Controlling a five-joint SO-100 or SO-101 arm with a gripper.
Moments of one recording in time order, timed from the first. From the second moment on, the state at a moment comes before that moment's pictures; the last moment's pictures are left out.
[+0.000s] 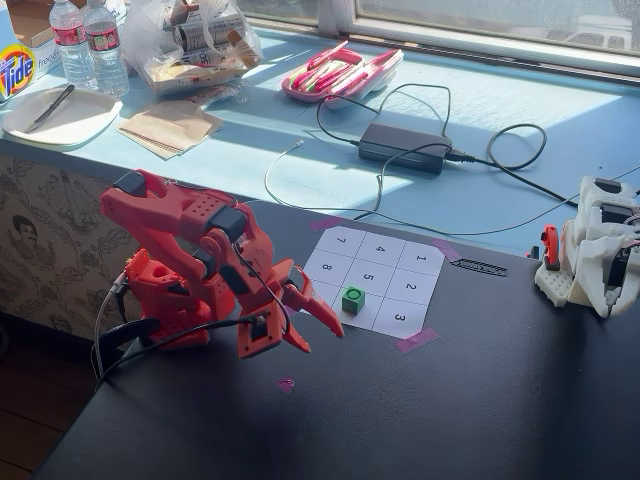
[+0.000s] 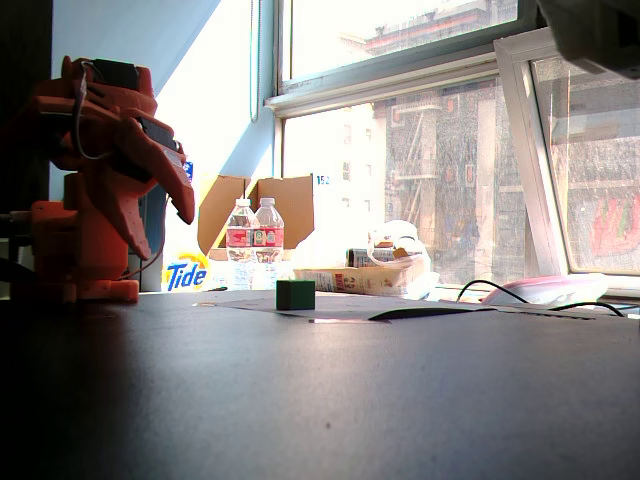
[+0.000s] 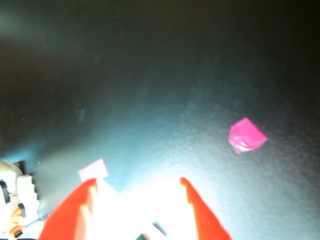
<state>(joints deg) 11.4 164.6 158.7 44.6 -17.7</state>
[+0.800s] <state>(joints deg) 13.4 178.9 169.9 50.0 -12.1</state>
